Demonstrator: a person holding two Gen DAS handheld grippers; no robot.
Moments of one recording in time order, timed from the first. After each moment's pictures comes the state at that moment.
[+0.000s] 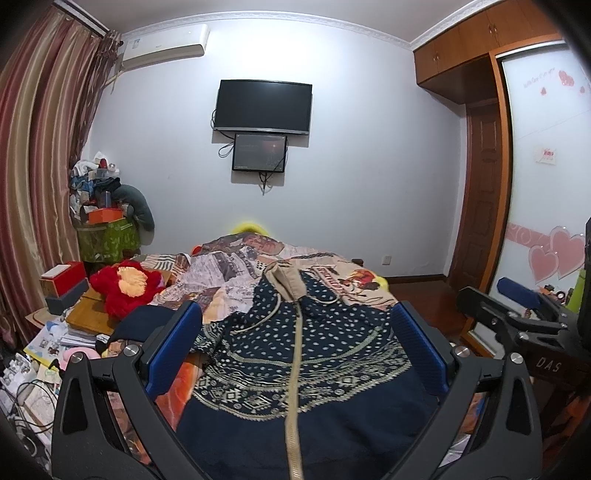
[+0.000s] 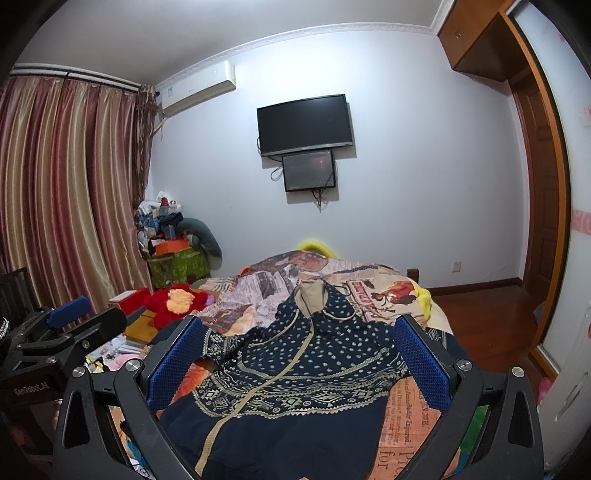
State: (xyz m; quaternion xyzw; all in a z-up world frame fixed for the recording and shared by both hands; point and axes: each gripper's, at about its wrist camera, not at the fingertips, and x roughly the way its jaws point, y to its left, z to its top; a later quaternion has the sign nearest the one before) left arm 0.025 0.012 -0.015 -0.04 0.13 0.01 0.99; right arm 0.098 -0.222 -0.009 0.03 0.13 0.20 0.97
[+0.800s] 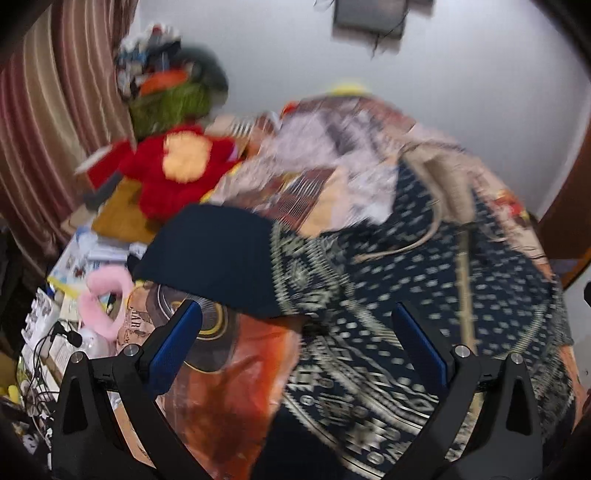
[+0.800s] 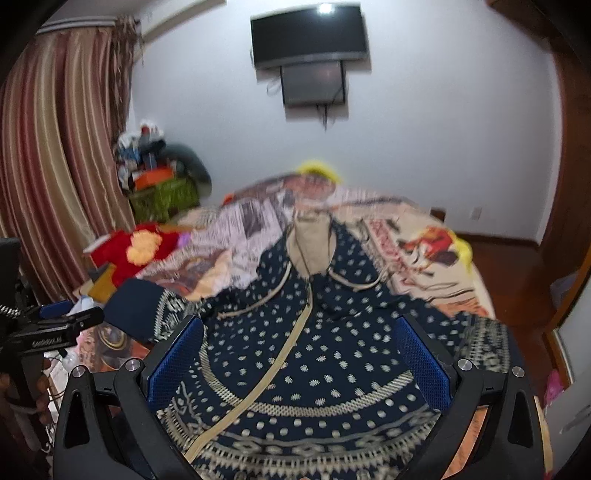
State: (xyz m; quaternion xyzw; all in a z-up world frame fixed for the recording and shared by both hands) left arm 0.286 0.201 -0.146 -0.10 0.42 0.16 0.89; right arm 0.354 -0.119 -0.098 -0.02 0.31 0.22 0.93
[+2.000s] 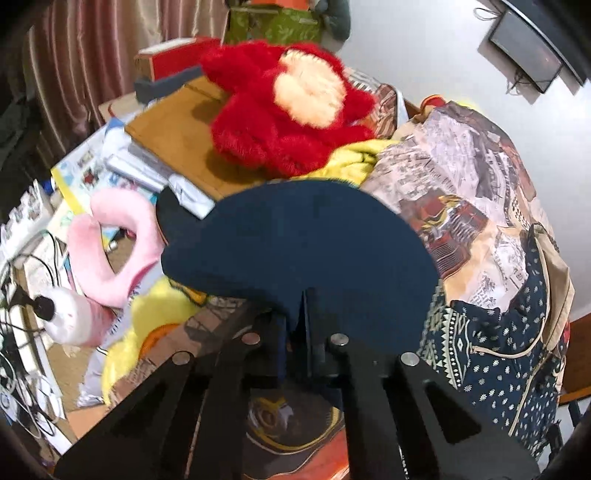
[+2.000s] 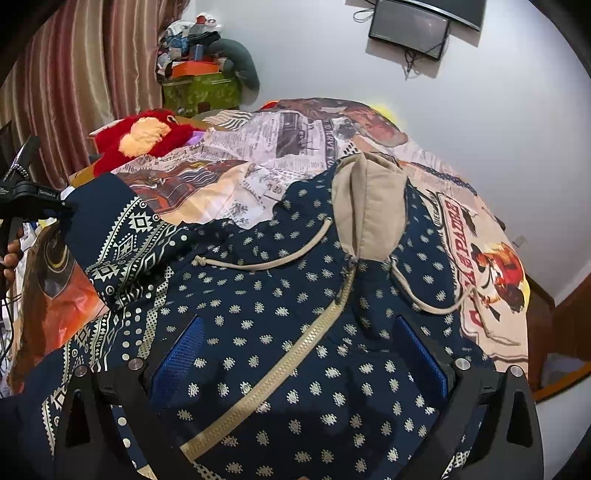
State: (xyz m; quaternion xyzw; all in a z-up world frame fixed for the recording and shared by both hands) left arm 0.326 0.377 -0.220 -0.29 0.43 0.28 0.81; right arm 0.457 -0.029 -0.180 -0.19 0.38 0.28 0.86
